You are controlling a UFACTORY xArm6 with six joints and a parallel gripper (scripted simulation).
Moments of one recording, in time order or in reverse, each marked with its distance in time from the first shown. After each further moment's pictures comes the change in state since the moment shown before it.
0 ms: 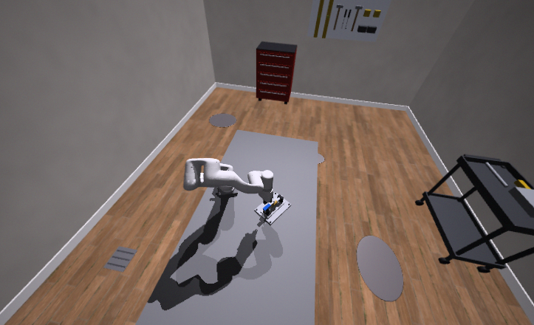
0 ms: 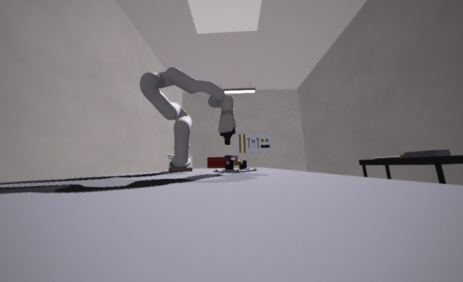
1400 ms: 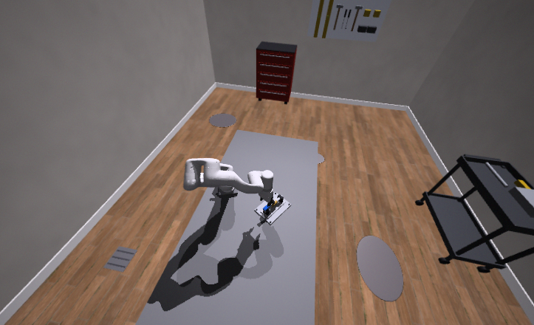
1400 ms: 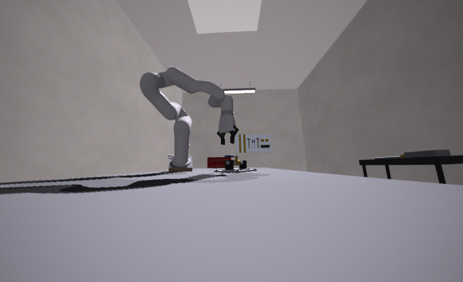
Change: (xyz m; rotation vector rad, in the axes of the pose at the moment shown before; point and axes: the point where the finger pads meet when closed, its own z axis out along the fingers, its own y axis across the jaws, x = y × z) arm 0.000 0.000 0.000 0.000 0.000 0.000
